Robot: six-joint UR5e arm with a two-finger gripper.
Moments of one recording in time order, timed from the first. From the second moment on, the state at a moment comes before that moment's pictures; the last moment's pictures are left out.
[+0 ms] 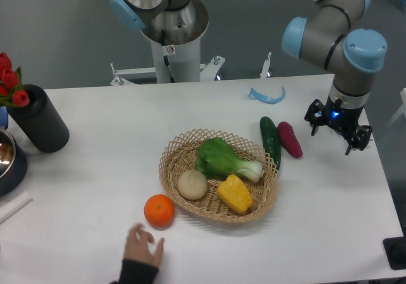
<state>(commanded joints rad) 2.89 -1.99 -1.64 -0.93 1.48 1.60</state>
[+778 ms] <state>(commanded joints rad) 2.87 -1.98 -1.64 -0.93 1.48 1.43</state>
